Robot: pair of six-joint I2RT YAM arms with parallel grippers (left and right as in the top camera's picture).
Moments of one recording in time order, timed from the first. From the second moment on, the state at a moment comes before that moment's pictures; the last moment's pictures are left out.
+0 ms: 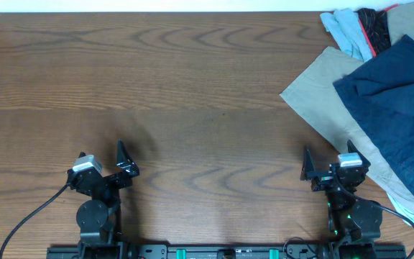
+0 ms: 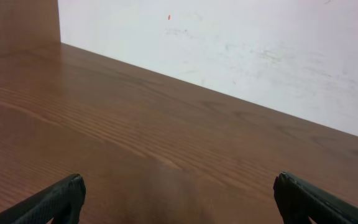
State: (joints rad) left arm 0.01 0.01 0.04 -0.13 -0.18 -0.28; right arm 0.07 0.02 0.01 -0.07 -0.03 -0.06
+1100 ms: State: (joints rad) left arm 0.01 0.06 0.05 -0.15 -0.17 -0.28; right arm 0.07 0.05 0.06 -0.11 0.03 0.07
